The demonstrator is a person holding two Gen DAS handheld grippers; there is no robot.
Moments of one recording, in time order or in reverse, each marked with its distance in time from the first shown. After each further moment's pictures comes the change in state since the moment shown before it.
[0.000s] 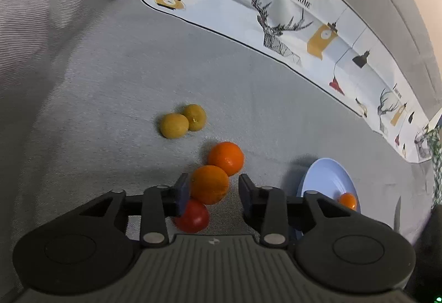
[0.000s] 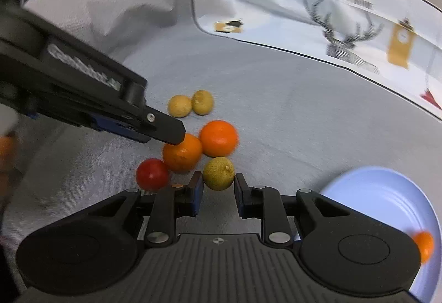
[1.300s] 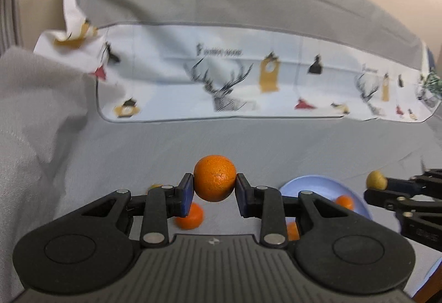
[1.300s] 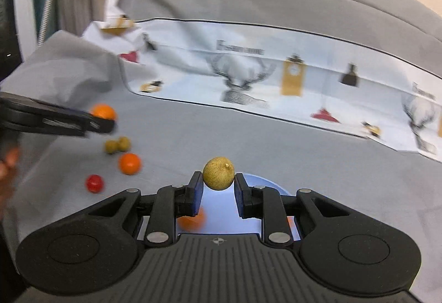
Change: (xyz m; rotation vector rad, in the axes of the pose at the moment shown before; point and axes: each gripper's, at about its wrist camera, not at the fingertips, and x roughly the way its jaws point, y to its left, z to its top) left arm -0.058 -0.111 -0.041 0.401 -0.357 0.119; right arm -0.133 -0.104 -0.046 0.080 -0.213 -0.220
